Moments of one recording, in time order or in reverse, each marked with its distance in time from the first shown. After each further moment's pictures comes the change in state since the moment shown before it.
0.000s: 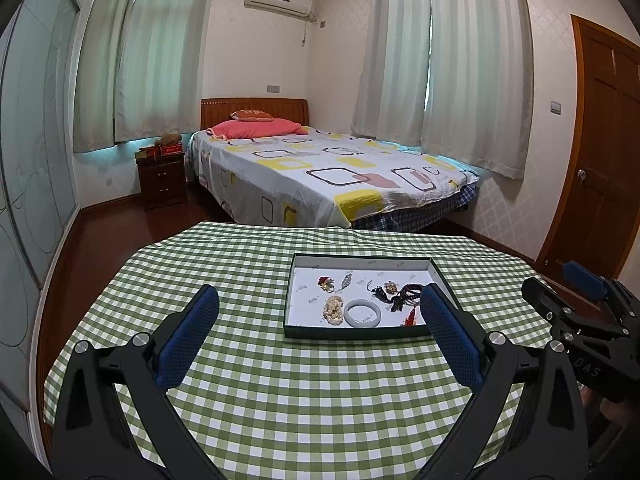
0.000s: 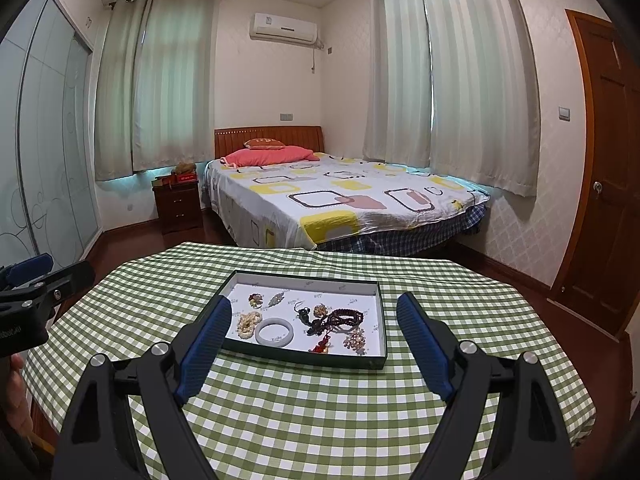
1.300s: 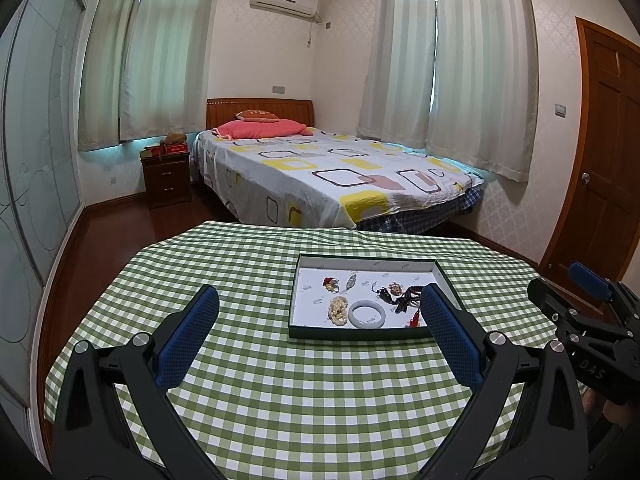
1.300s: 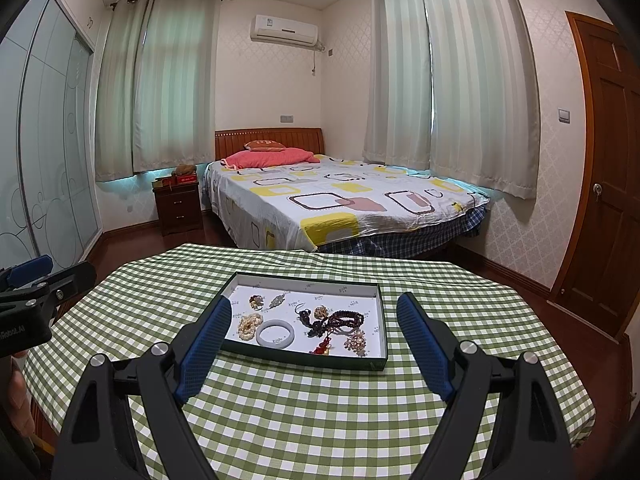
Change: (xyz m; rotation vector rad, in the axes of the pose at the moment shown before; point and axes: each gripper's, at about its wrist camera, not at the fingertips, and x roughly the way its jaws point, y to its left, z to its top) left arm -0.003 0.003 0.001 -0.007 -0.002 0.018; right arm 0.002 0.001 0.002 -0.003 -0.007 0.000
